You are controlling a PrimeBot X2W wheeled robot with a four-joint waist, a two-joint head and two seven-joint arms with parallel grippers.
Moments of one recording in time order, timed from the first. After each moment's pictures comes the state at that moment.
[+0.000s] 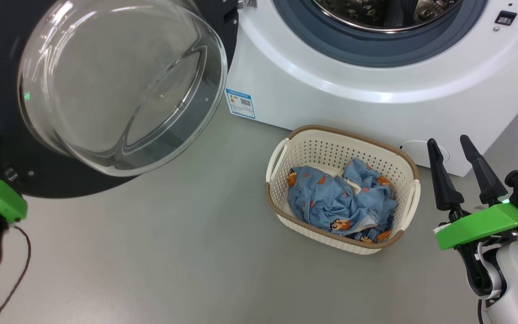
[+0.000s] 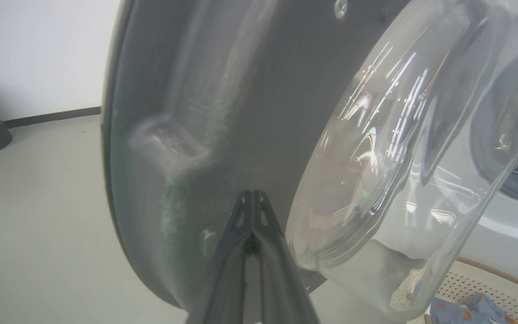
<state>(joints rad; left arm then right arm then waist) -0.85 0.44 -0.27 1.09 -0.65 -0.13 -0.18 -0.31 -0.26 0.15 0.32 0.49 0.13 -0.25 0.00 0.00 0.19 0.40</state>
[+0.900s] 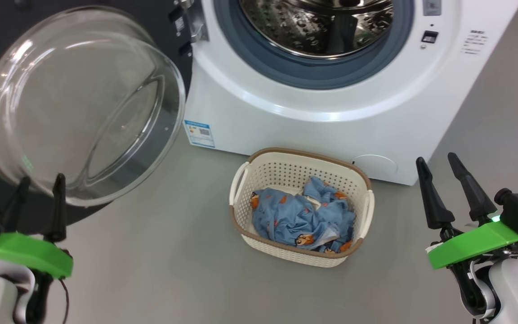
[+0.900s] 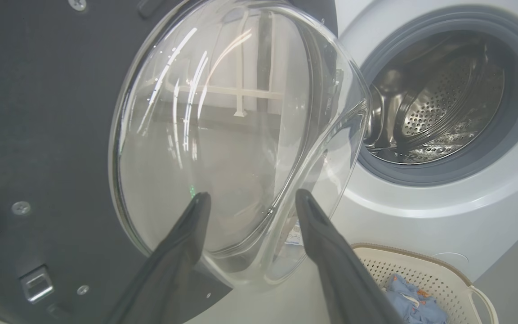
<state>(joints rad) -0.48 0.46 -0.31 0.63 -0.69 -0.03 -0.25 -0.25 -0.25 0.17 0.27 0.50 0.13 -0.25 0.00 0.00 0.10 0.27</state>
